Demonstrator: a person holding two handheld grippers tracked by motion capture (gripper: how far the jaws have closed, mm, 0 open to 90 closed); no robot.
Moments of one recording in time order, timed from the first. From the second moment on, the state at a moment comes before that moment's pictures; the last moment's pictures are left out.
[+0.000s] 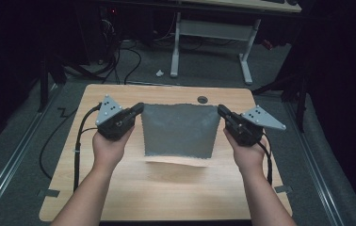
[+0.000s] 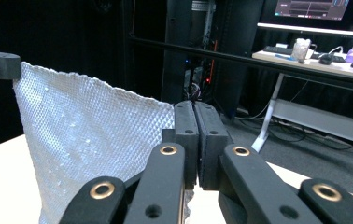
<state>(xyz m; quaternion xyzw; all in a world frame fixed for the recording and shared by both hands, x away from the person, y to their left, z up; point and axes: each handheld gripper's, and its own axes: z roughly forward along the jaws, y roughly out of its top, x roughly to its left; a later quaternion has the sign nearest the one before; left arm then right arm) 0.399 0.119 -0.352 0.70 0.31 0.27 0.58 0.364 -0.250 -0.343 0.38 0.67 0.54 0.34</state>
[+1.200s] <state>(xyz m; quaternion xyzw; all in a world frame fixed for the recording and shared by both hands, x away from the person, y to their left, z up) 0.520 0.092 -0.367 0.74 0.38 0.26 0.49 0.494 -0.250 -0.353 0.43 0.69 0.47 0.33</state>
